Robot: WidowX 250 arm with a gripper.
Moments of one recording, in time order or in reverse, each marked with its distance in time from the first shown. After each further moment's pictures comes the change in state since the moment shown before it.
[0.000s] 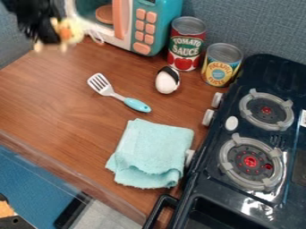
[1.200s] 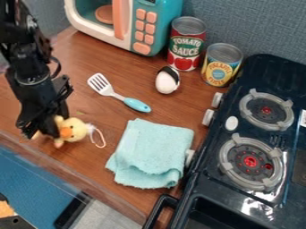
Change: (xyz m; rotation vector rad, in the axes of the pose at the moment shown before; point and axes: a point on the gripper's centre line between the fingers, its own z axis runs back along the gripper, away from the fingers) arm -0.012 0.110 -0.059 0.218 -0.116 -0.283
